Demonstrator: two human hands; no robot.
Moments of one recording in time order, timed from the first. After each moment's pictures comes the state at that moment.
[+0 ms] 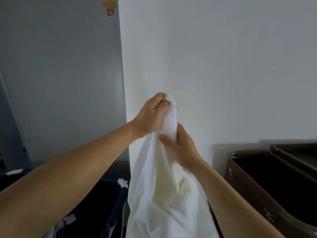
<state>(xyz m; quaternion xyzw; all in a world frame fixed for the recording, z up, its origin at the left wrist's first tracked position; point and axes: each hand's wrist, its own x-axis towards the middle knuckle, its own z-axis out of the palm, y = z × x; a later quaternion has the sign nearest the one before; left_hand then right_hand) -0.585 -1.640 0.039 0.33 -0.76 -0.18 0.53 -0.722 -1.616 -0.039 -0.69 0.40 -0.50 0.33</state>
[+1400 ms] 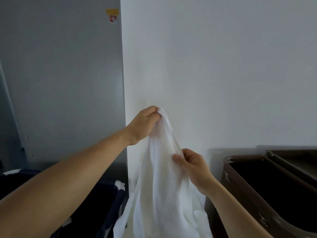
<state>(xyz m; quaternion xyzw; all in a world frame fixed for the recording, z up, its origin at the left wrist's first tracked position) -0.571 -1.644 0.025 0.42 -0.71 -0.26 0.50 -0.766 -1.606 -0.080 -0.64 0.41 -0.50 0.41</state>
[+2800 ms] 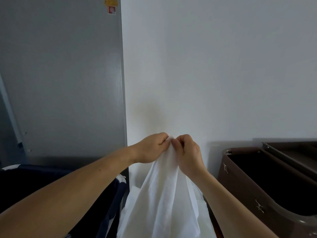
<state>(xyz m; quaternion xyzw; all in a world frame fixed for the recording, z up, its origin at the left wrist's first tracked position) -0.571 -1.605 -0.027 0.46 -0.83 -0.18 0.25 -0.731 -1.598 -0.072 -0.67 0.49 -0.52 0.19</state>
